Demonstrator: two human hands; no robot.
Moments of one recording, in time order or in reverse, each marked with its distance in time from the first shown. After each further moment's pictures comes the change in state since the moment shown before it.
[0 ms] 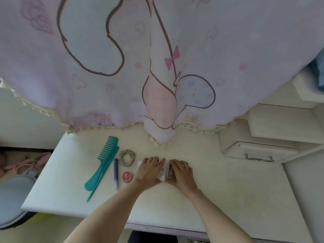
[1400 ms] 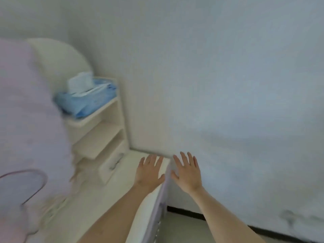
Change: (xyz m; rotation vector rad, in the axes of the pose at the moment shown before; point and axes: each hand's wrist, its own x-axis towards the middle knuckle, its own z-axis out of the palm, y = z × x) left_hand -0.004 0.286 -0.128 0.307 0.215 1.102; right_hand -0.293 -0.010 -0.125 -0.285 0.656 1.284
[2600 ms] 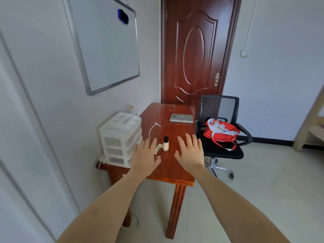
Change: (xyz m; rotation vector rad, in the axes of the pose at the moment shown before) left_hand 0.016 0.921 -0.185 -0.443 0.396 1.453; right_hand -0.578 0.596 -0.291 -0.600 0.284 1.606
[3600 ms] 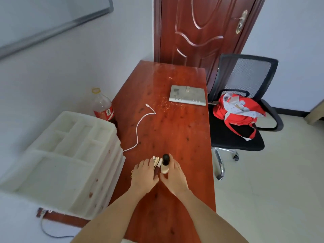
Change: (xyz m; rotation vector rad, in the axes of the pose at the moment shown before) left_hand 0.245 -0.055 0.318 -0.198 -0.519 -0.018; right_hand 0.222 0.016 0.326 0.577 -0.452 0.226
